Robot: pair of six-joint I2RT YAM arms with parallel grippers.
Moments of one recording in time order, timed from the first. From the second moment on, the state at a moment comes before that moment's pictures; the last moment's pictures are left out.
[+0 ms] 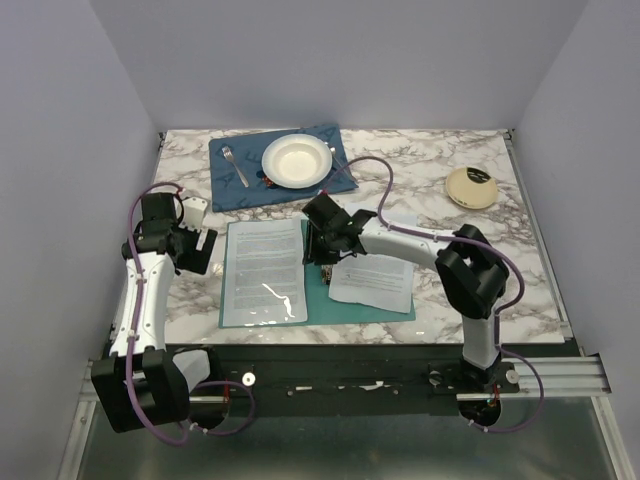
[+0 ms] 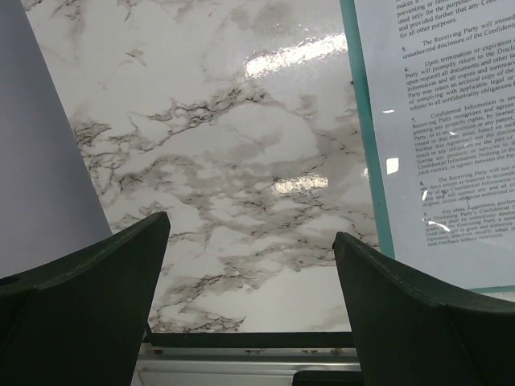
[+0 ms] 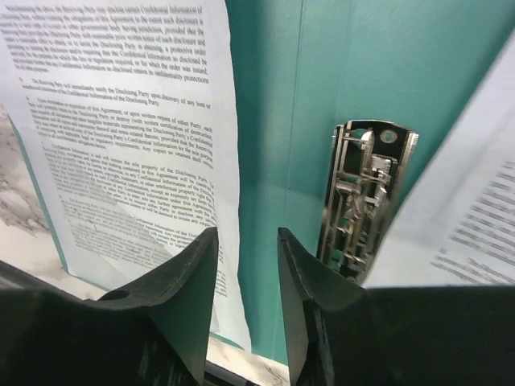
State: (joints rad) left arm 0.18 1.11 0.92 -0.80 0.04 0.45; right arm 0.88 1.97 1.41 -0.44 0.01 0.85
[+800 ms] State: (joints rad) left arm -0.28 1.38 1.11 -0.80 0.17 0.28; right arm 0.86 1.90 1.26 -0.49 0.17 0.71
